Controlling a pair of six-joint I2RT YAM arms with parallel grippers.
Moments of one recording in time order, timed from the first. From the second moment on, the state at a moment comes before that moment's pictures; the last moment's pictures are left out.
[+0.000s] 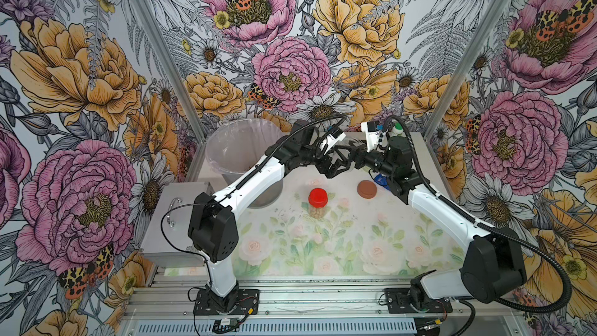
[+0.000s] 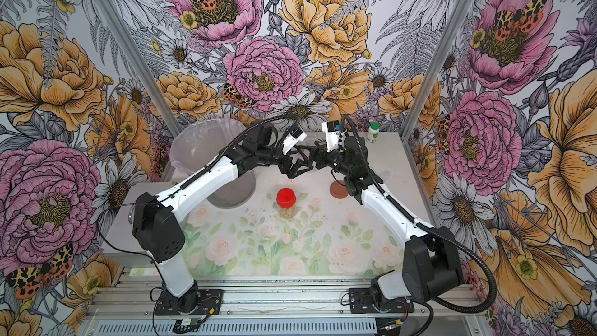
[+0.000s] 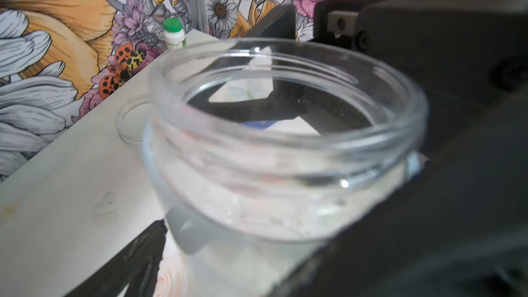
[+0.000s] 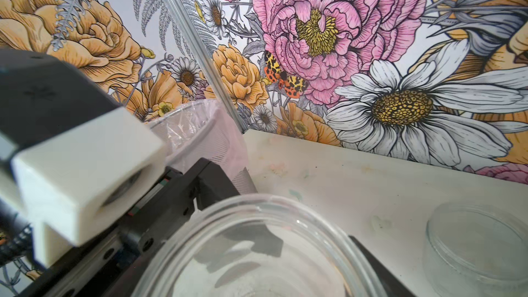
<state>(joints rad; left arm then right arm) -0.61 1.82 1.68 -0.49 0.51 0.17 0.33 1.44 1.07 0.21 -0.48 0.31</state>
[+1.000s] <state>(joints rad) -0.57 2.04 1.74 -0.56 0.07 0.10 0.33 1.88 1.22 0.26 -0.34 0.16</state>
